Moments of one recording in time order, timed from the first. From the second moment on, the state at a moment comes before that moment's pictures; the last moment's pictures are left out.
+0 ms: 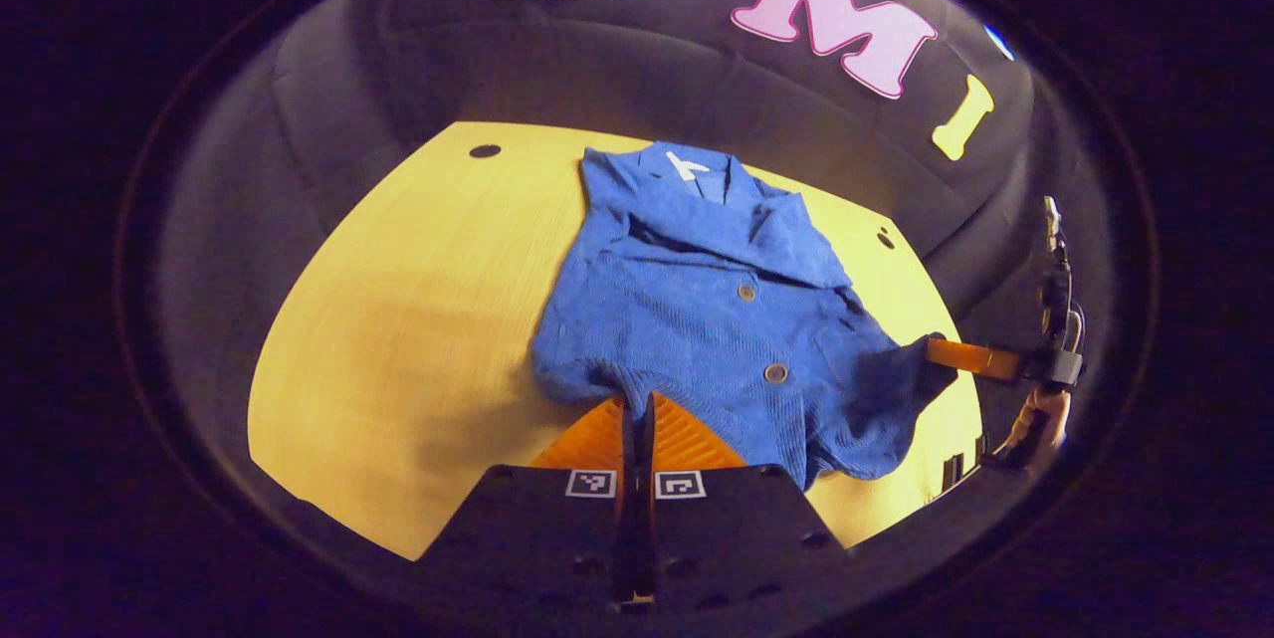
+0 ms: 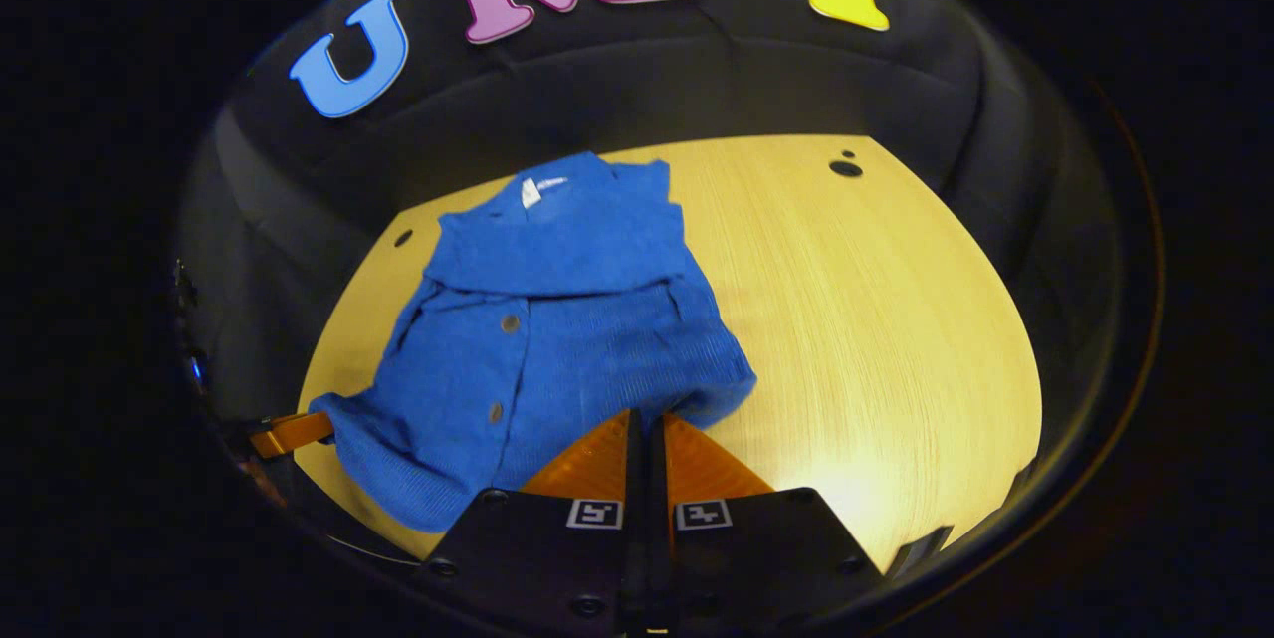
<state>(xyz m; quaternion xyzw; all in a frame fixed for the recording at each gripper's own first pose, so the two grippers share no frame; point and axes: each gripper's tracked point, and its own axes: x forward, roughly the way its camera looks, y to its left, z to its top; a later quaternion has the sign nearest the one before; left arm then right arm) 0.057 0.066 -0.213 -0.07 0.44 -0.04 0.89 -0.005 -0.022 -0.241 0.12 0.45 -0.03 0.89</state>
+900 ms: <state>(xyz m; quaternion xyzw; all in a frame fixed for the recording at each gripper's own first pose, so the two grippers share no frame) 0.457 0.109 -0.177 -0.03 0.23 -0.03 0.97 0.354 -0.095 -0.282 0.01 0.30 -0.06 0.95</state>
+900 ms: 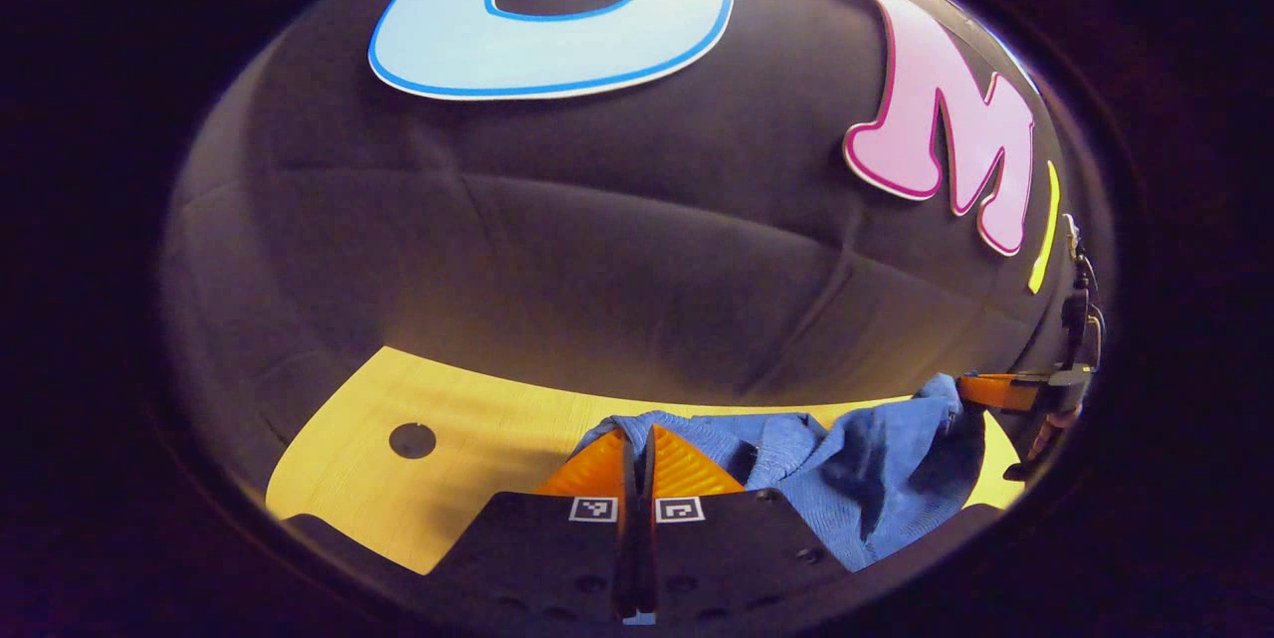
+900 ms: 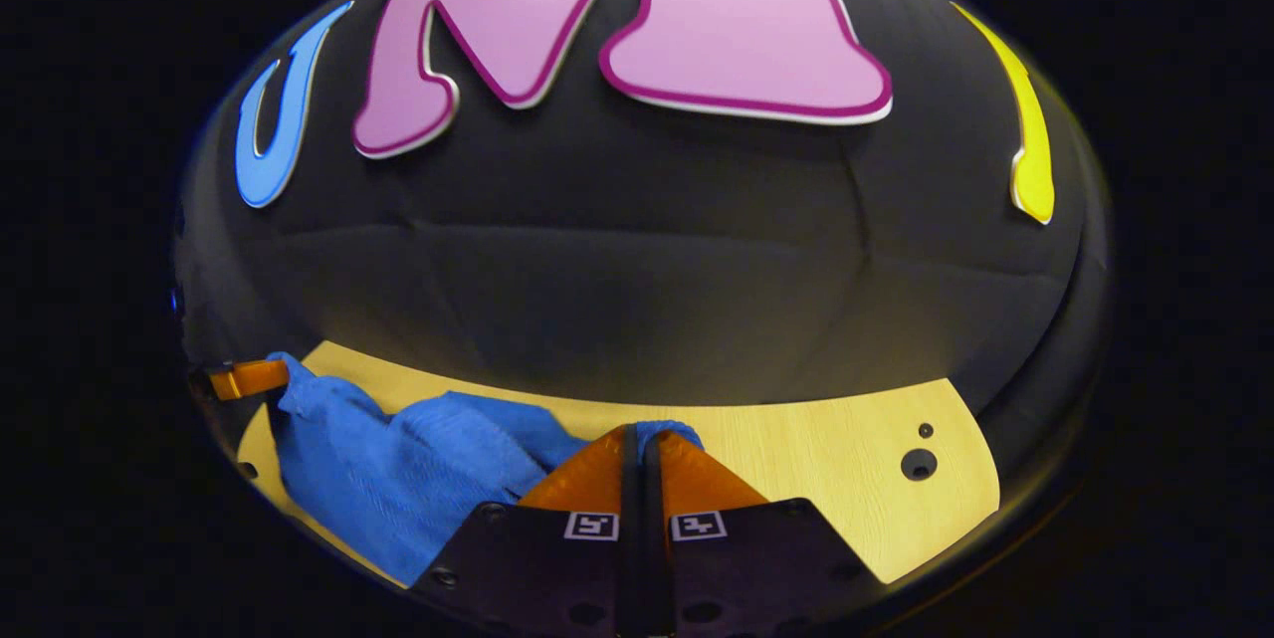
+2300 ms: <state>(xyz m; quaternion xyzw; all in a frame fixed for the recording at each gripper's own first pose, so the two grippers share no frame) 0.066 0.059 -0.004 -0.04 0.01 -0.09 1.00 0.028 0.018 -0.041 -0.01 0.08 -0.08 0.99</state>
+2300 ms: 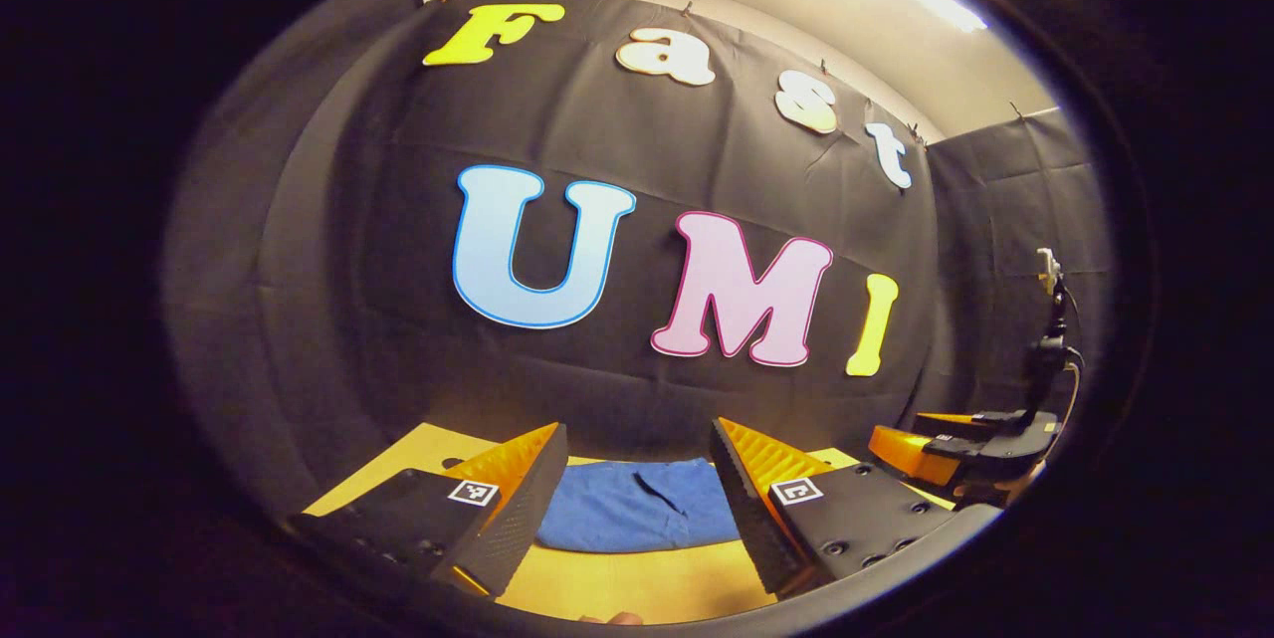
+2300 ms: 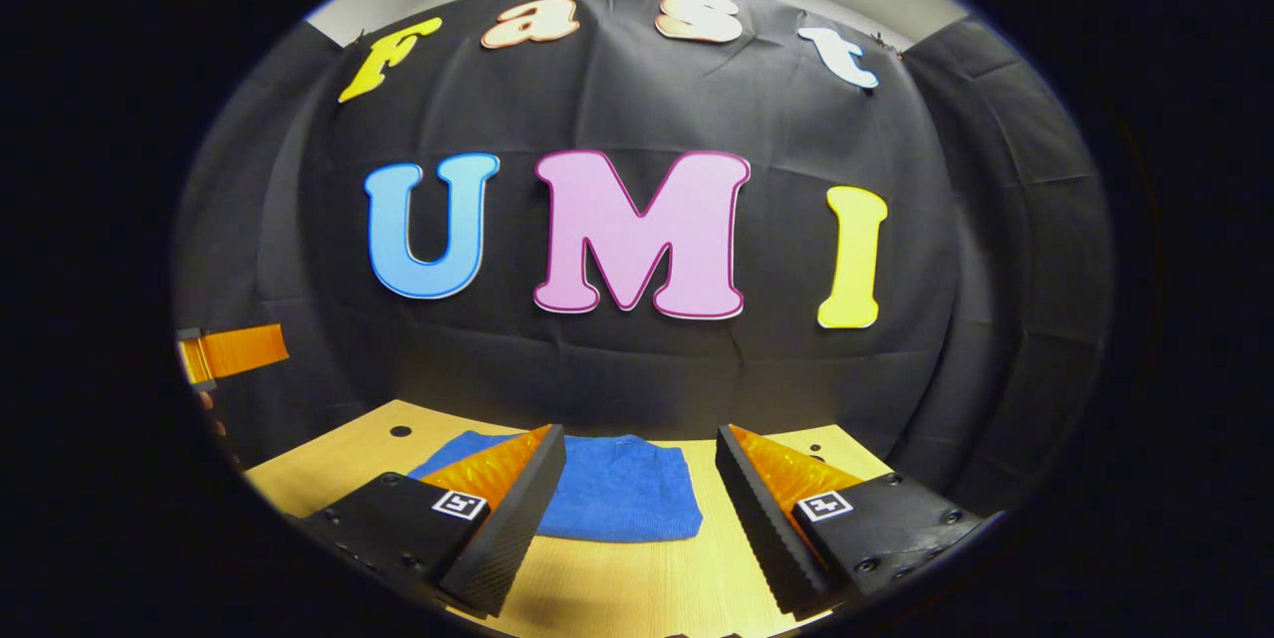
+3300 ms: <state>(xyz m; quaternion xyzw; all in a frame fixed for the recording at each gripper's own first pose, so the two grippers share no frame) -0.139 0.060 -0.028 -0.03 -0.08 -0.02 1.00 -0.166 0.075 -0.035 0.01 0.10 -0.02 0.99</state>
